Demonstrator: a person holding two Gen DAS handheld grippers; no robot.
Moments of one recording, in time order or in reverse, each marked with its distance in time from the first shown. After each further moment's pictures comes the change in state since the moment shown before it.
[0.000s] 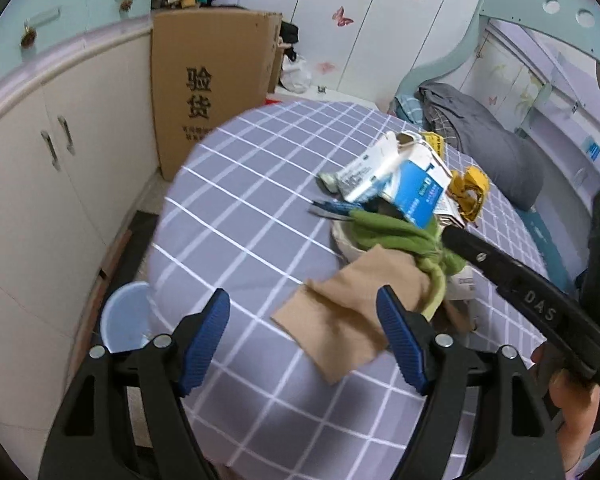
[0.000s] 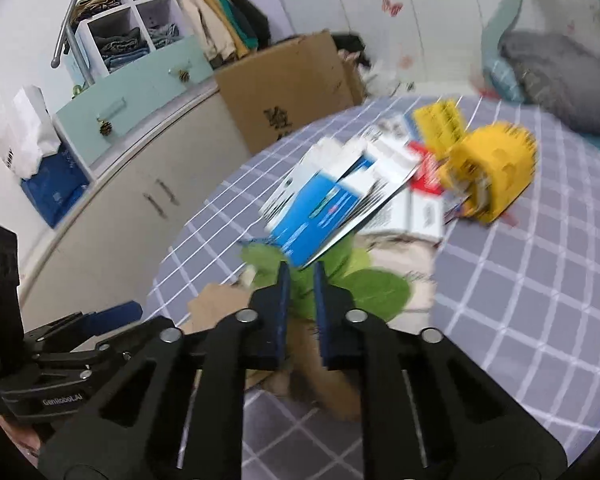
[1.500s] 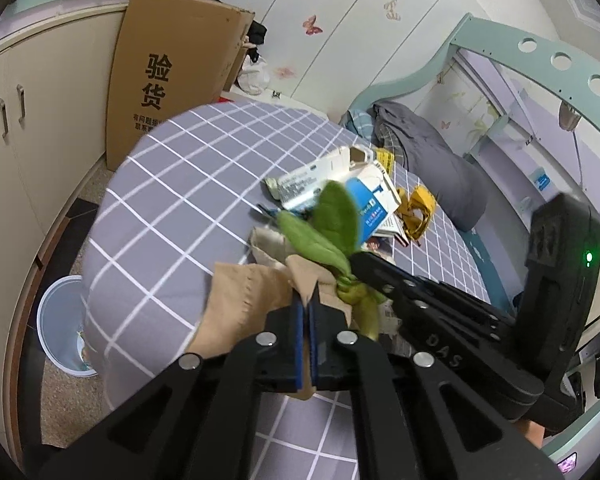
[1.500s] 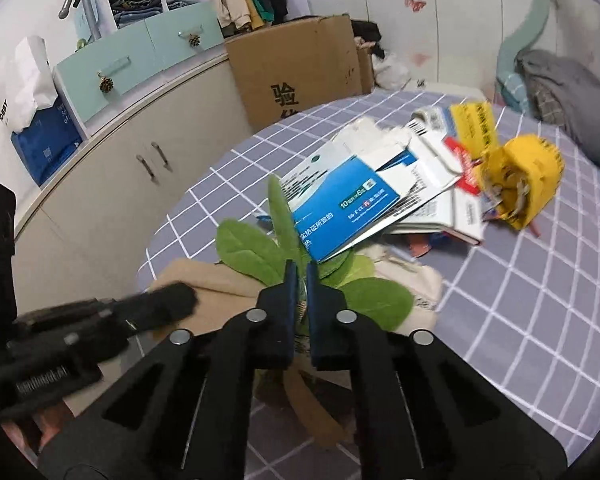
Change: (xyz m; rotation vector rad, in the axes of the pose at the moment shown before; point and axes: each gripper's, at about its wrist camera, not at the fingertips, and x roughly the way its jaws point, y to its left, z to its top) left arm 0.005 0.012 0.000 -0.073 -0.045 -0.253; right arm 0.024 0.029 -0.002 -0.088 0.092 -0.004
